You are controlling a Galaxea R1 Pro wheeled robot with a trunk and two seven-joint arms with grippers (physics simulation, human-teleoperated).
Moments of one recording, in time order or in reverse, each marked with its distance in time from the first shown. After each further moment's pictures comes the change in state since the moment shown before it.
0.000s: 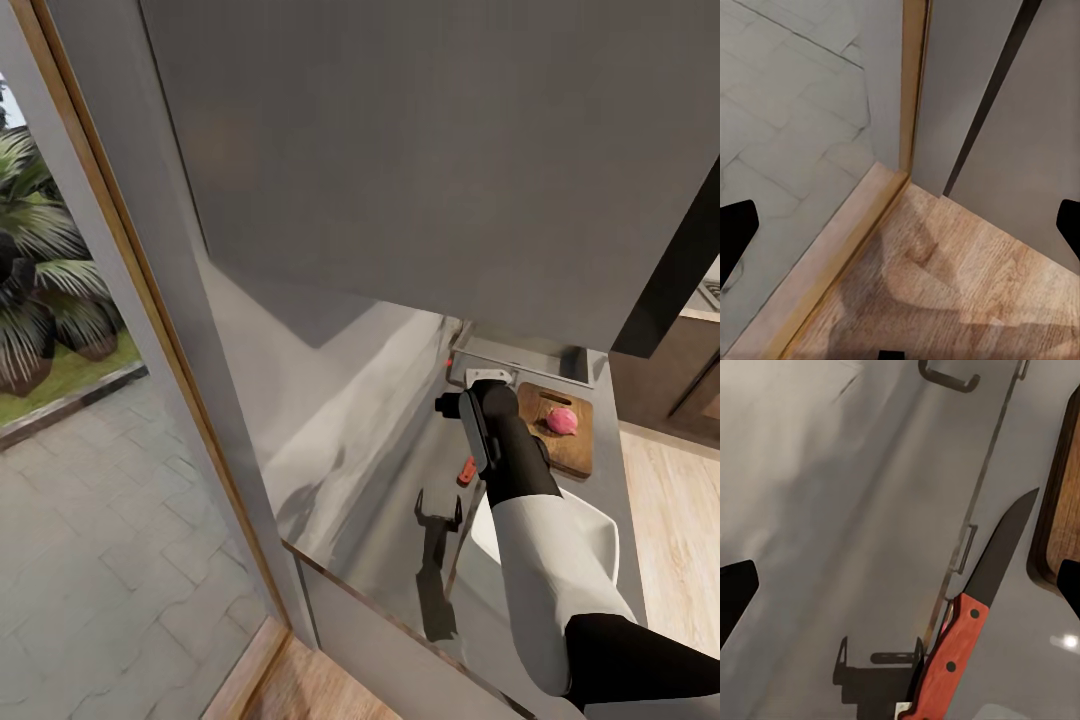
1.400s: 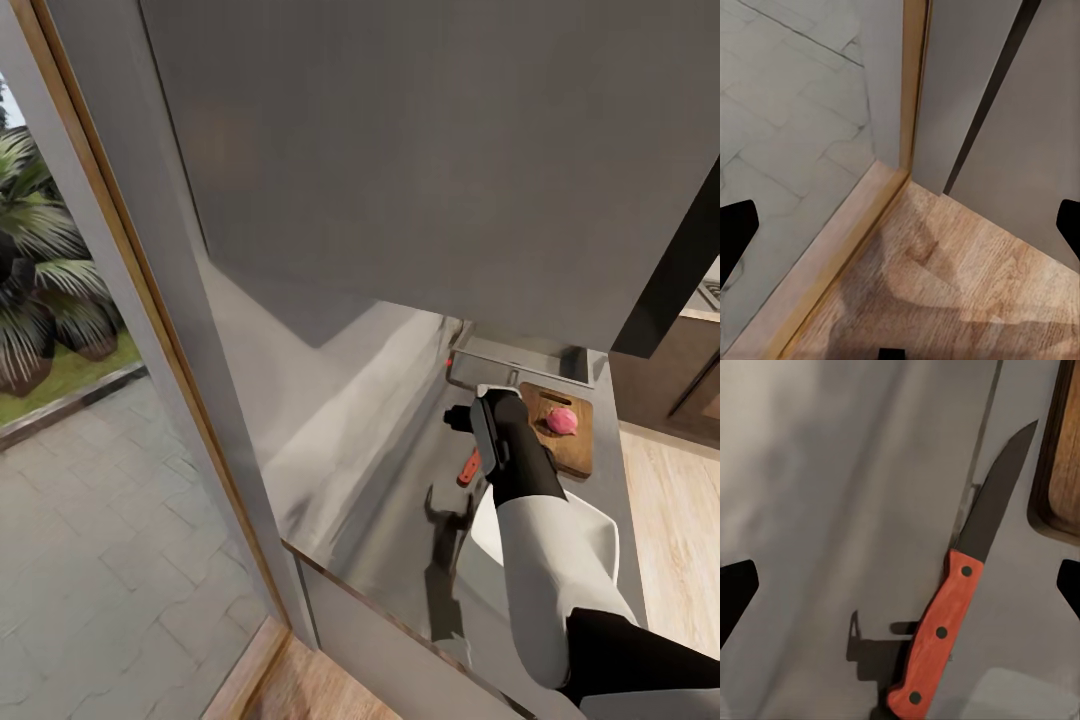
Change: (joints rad) left arm 0.000 0.000 0.000 0.004 0.000 0.000 0.000; right arm 0.000 0.000 -0.126 0.069 0.001 -0.011 0.001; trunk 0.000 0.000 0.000
